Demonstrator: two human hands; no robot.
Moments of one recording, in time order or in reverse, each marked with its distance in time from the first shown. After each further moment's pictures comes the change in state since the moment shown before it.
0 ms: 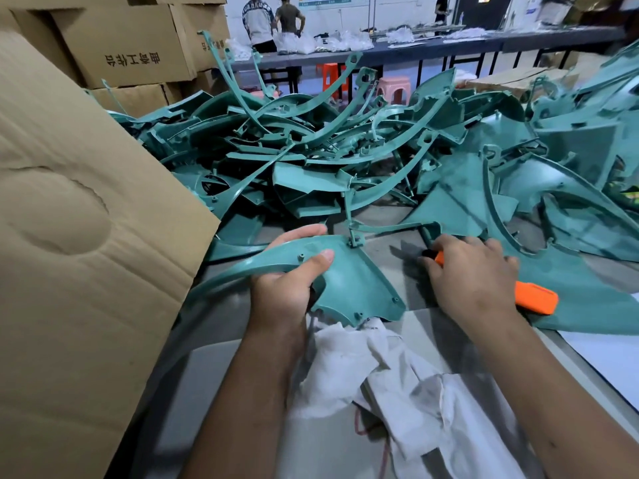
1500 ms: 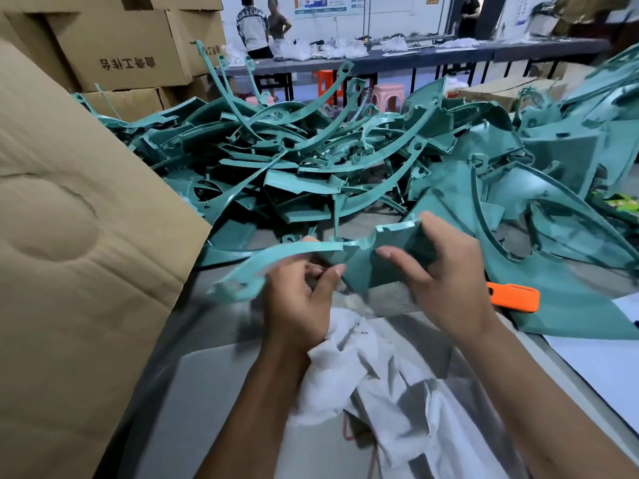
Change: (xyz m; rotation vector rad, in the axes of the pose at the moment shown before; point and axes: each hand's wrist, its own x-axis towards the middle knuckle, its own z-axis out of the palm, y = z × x) left_hand 0.005 -0.027 0.005 0.643 -0.018 0.361; right_hand -0.008 -0.008 -0.005 0.856 0.341 -0.620
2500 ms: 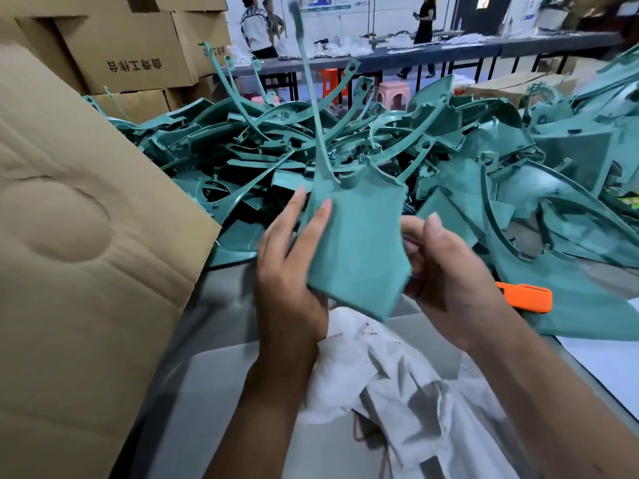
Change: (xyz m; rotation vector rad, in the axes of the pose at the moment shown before) left_hand 0.002 0.012 -0.018 0.281 0.208 0.572; right_hand 0.000 -0.027 0.001 1.088 -0.335 0.382
